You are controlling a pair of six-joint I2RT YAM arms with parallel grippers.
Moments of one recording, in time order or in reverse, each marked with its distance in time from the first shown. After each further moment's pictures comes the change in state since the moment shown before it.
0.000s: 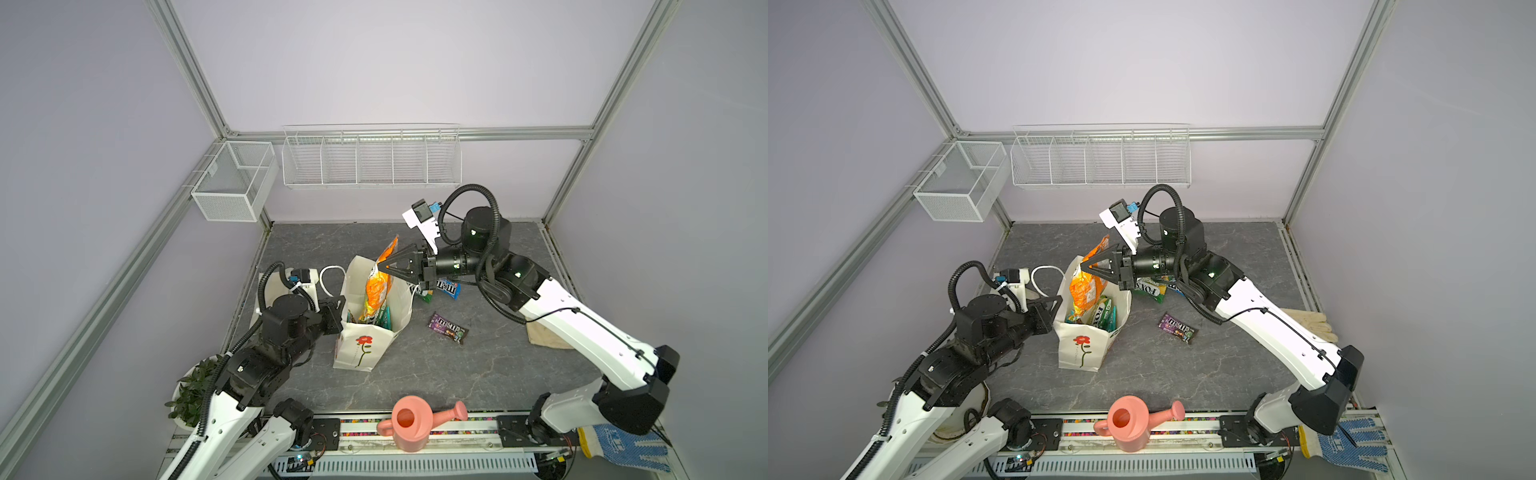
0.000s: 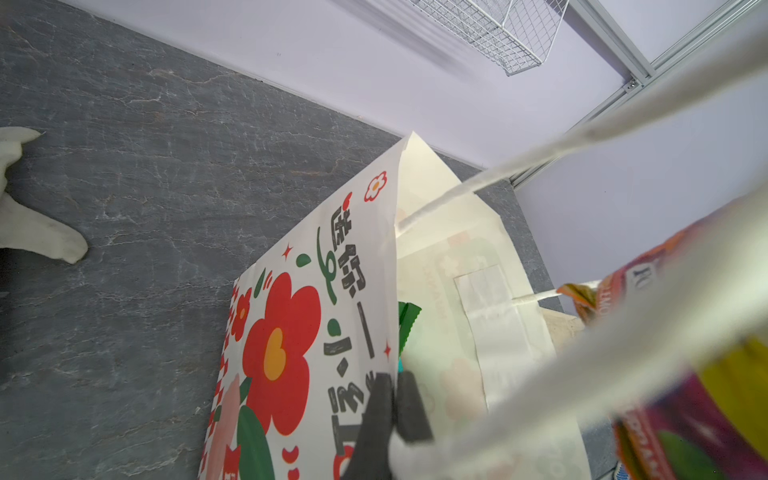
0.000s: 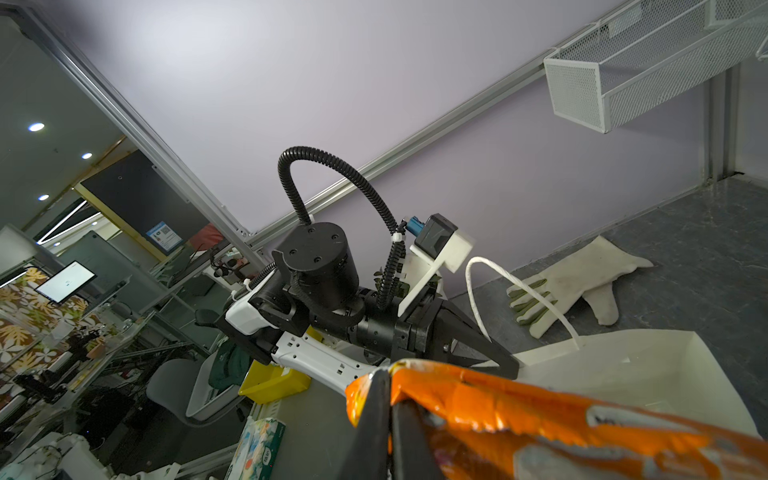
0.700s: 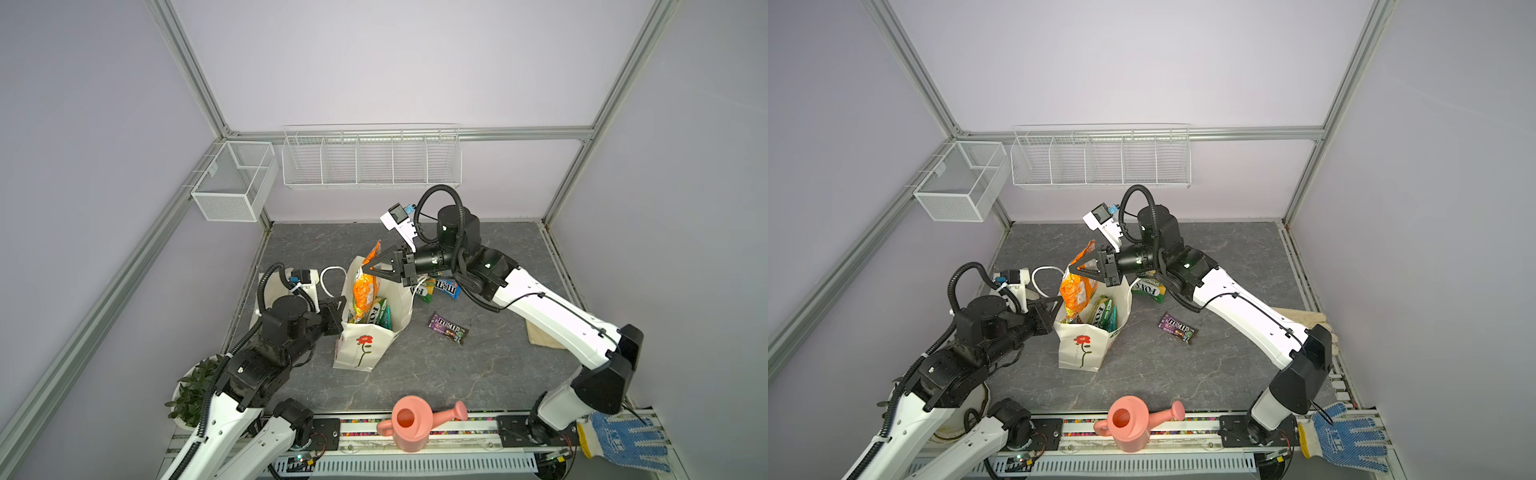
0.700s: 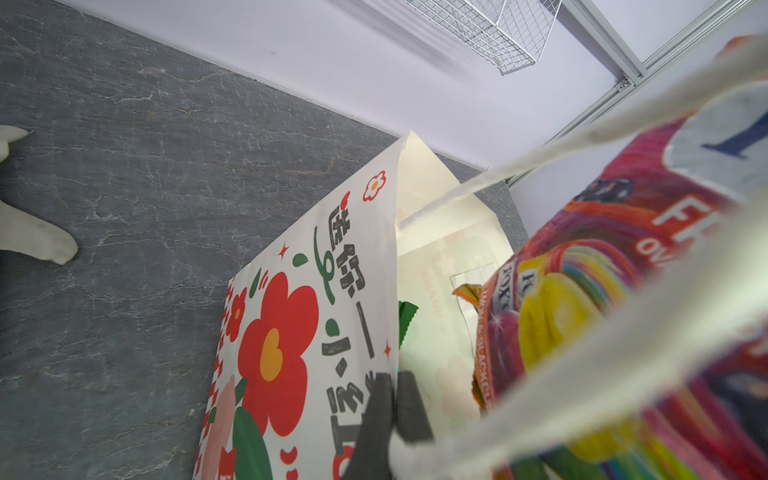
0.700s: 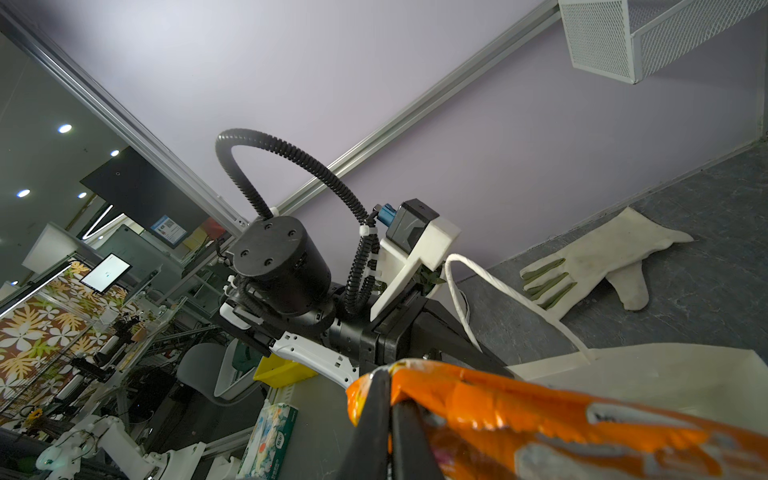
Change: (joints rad) left arm 0.000 -0.008 -0.011 0.011 0.012 0.000; right arm 0.000 0.145 0.062 0.014 -0.061 0.015
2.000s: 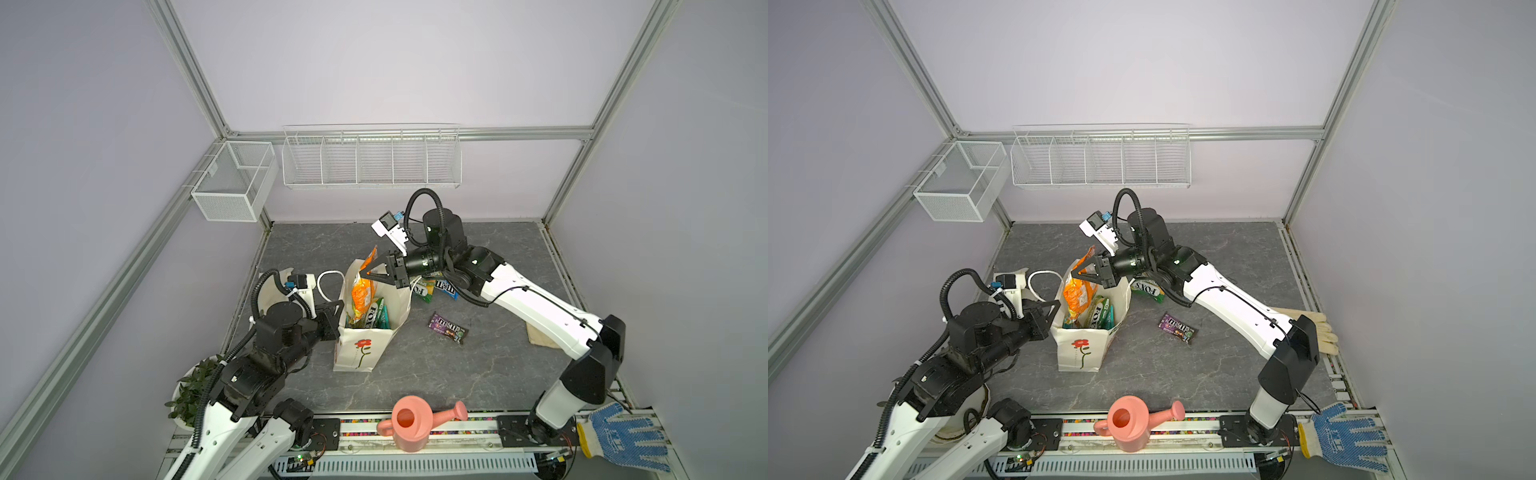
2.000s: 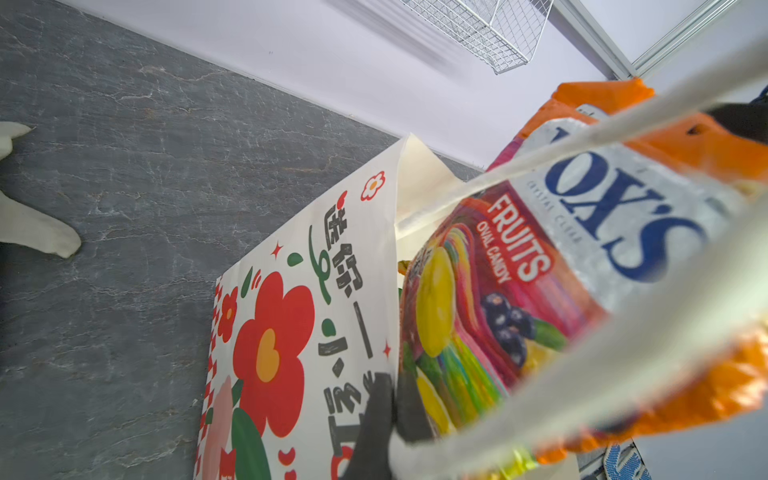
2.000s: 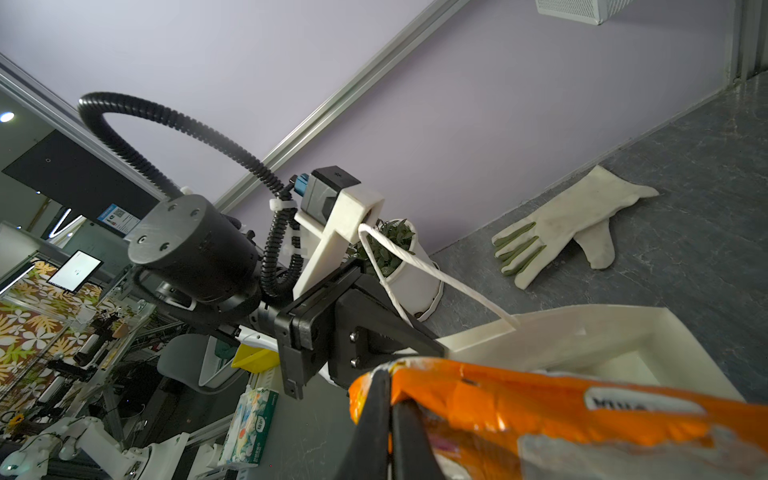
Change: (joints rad) left arm 0.000 -0.051 -0.012 -0.027 0.010 0.000; right arm -0.014 0.067 0.011 -0.104 0.026 -0.087
